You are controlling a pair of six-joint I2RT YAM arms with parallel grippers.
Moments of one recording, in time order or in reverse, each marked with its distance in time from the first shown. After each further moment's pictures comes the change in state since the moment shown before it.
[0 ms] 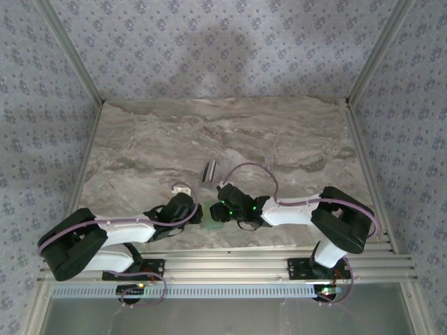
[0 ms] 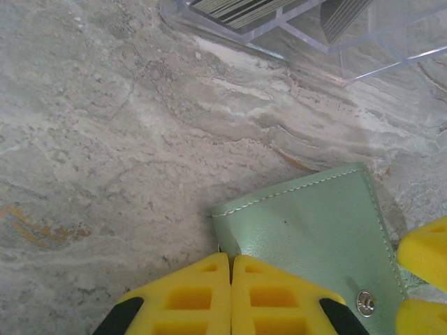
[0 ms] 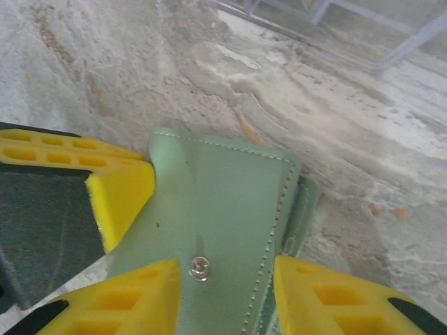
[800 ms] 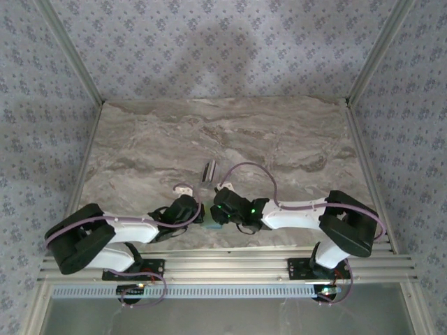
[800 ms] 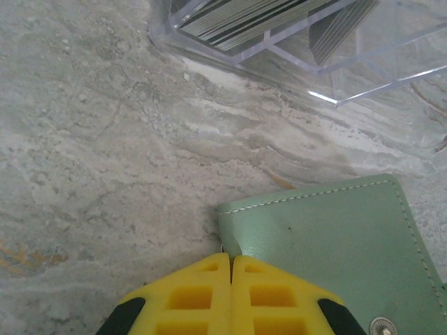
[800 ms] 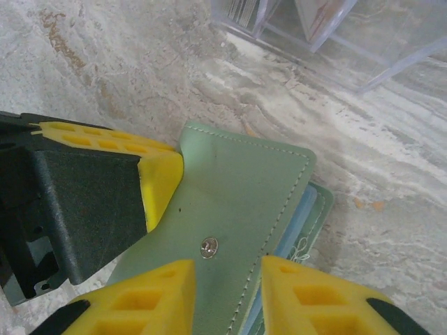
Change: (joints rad) left arm -0.049 0.084 -0.002 0.110 -0.081 -0.034; right arm 0.068 -0.047 0.042 -0.101 0.129 -0.023
